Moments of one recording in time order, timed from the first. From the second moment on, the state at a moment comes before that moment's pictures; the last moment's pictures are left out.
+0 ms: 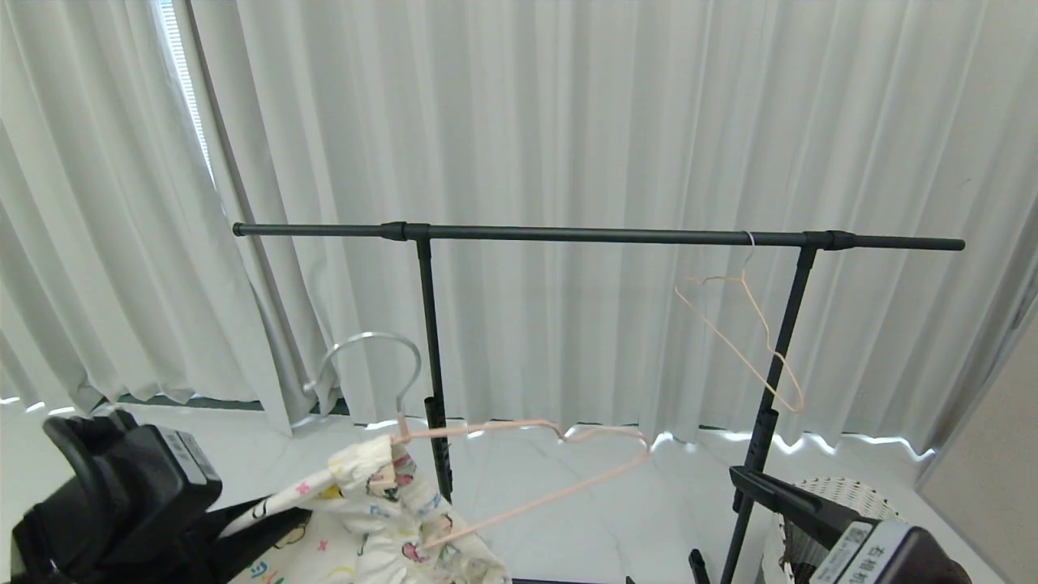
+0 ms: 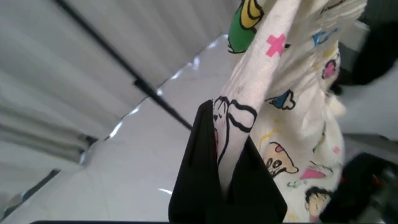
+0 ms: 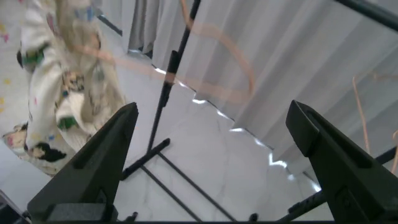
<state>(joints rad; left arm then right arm) -0.60 0.99 -0.40 -0.16 0.10 0.36 1.45 1.47 -0.37 -0.90 -0.77 -0.03</state>
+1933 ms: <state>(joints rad) -0.65 0.94 -0.60 -0.17 0.12 0.36 1.27 1.78 -0.84 -0.48 -0.44 0.49</state>
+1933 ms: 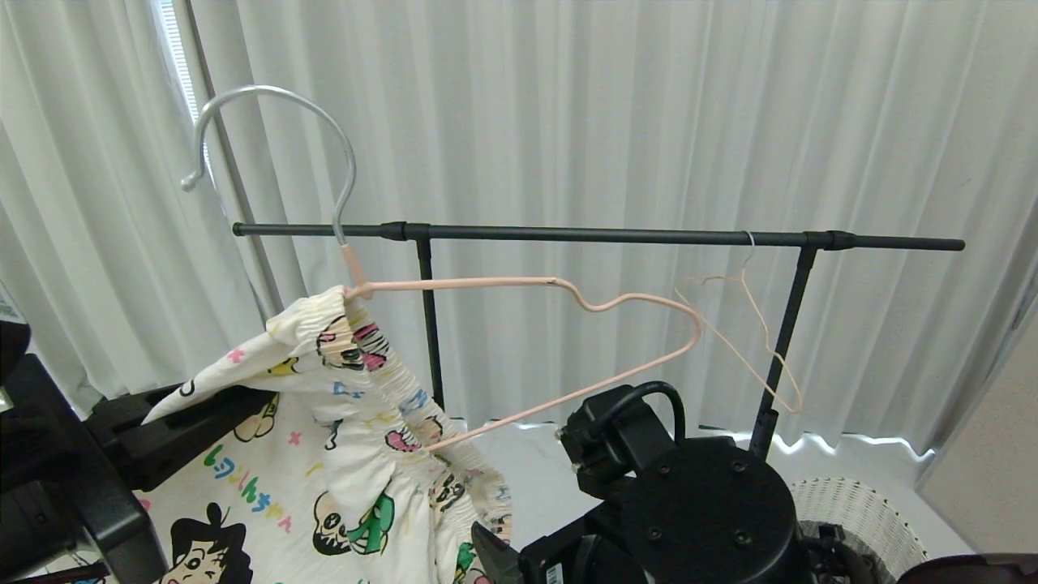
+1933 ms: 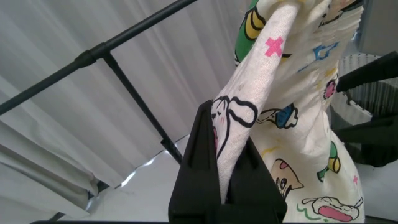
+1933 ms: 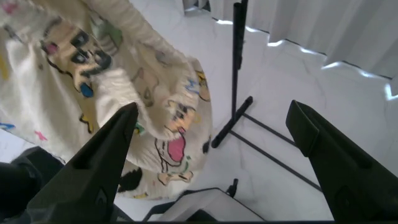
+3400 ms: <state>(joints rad) -0.70 0.90 -0.45 -0.17 0.22 0.37 1.10 1.57 -0.46 -0.48 -0.56 0.29</state>
